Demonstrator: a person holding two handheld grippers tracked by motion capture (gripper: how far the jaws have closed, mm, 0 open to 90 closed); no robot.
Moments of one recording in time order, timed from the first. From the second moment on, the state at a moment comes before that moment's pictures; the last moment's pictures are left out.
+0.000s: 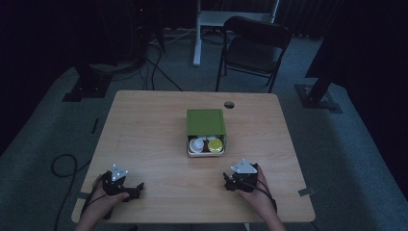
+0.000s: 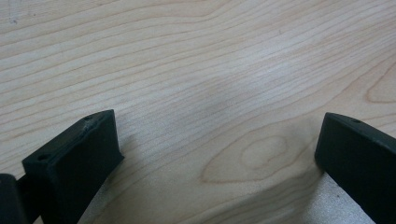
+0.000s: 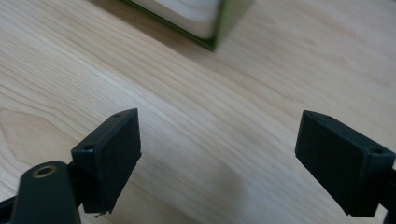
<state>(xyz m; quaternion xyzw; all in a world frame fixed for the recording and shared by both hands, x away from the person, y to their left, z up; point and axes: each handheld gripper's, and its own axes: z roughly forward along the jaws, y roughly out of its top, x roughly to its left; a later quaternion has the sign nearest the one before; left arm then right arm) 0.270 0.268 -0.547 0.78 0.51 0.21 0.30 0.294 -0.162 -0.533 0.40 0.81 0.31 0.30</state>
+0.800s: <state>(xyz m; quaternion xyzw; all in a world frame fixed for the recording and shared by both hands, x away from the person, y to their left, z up) 0.270 0.268 -0.547 0.78 0.51 0.21 0.30 0.287 -0.093 -0.536 0.17 0.83 0.29 0.44</state>
